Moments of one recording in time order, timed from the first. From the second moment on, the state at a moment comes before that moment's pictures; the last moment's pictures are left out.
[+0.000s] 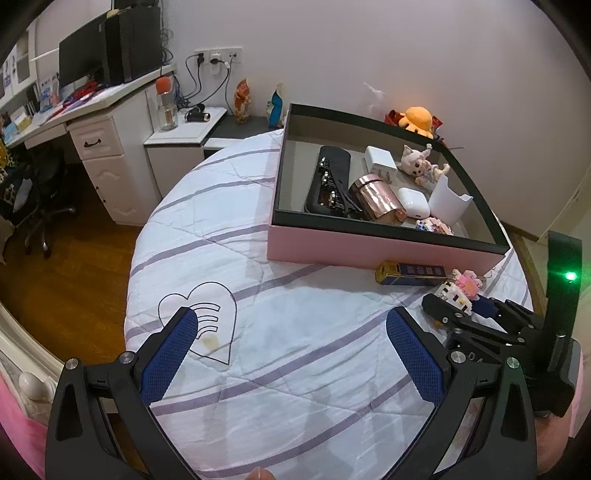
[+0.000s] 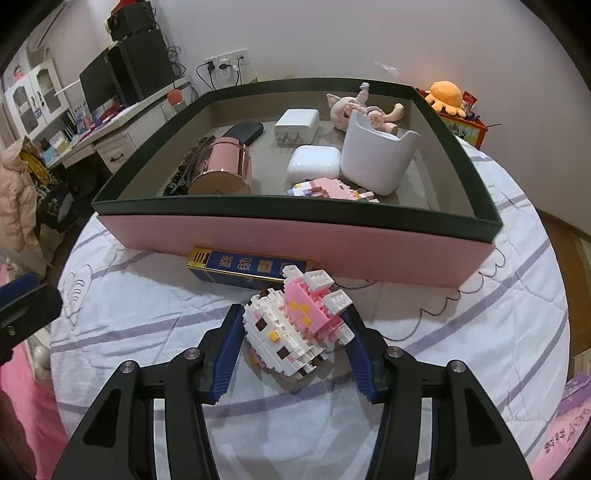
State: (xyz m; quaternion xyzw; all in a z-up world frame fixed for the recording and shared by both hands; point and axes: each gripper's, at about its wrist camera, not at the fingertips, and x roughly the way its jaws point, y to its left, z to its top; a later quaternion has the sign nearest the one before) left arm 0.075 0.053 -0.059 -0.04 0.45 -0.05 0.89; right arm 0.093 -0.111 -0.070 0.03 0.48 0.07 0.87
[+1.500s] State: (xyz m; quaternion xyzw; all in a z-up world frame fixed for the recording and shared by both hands) left arm 0.208 0.080 -0.060 -0.07 0.43 -0.01 0.90; right arm 0.256 -0.085 -0.042 0.01 0.49 0.11 0.87
